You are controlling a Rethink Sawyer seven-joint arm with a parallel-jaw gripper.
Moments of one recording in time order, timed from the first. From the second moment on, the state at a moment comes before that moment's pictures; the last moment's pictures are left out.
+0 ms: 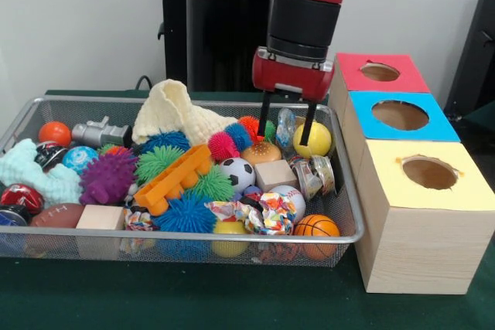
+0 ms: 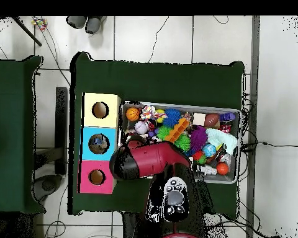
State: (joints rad) arm -0.09 -0.66 -0.04 1.73 -0.40 0.25 2.19
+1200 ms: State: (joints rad) arm -0.05 -0.65 -0.09 1.87 -0.41 0.09 2.19
